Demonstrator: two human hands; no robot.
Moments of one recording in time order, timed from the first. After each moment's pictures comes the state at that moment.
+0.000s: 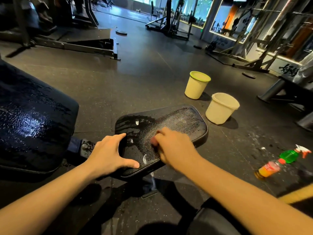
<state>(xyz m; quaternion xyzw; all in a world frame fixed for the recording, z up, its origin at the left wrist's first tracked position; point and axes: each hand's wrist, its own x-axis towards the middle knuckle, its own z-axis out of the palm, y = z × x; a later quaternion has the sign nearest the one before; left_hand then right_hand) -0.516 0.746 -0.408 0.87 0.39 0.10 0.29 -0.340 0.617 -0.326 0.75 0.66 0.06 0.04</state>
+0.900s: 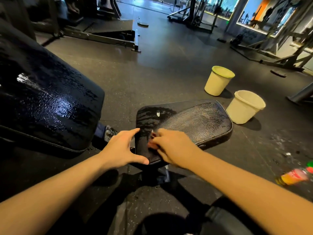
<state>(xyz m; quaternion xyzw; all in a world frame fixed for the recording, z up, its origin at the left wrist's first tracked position) -0.550 0.746 -0.427 0.85 0.38 0.10 0.35 -0.378 0.641 -0.343 0.64 0.76 0.00 0.09</state>
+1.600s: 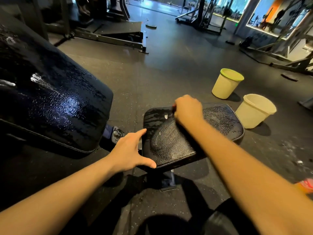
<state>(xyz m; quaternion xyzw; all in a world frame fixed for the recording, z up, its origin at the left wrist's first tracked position) -0.545 0.746 -0.435 0.84 0.38 0.13 0.37 -0.330 0.745 -0.333 0.82 0.56 0.10 0.04</state>
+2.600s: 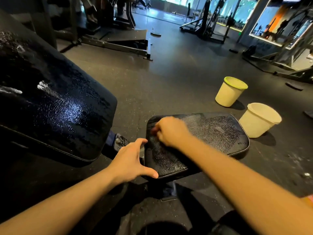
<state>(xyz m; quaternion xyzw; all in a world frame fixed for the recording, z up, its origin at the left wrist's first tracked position) -0.546 0.747 -0.443 0.82 0.41 0.15 0.38 -0.369 0.745 -0.355 0.73 0.67 0.03 0.08</state>
